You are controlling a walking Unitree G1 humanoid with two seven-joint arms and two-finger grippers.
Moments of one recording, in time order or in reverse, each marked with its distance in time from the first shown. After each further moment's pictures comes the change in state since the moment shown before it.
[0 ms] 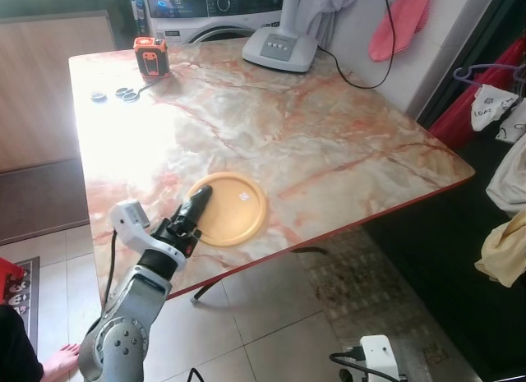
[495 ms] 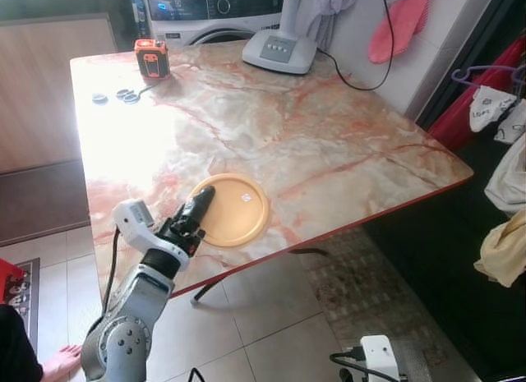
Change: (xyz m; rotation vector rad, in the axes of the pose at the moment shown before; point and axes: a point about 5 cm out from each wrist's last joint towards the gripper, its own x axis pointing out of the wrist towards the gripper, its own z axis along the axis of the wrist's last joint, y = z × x) left arm 0.002 -0.003 -0.004 0.012 0.018 0.008; right arm 0.000 0.000 -0.001 0.000 -0.002 0.000
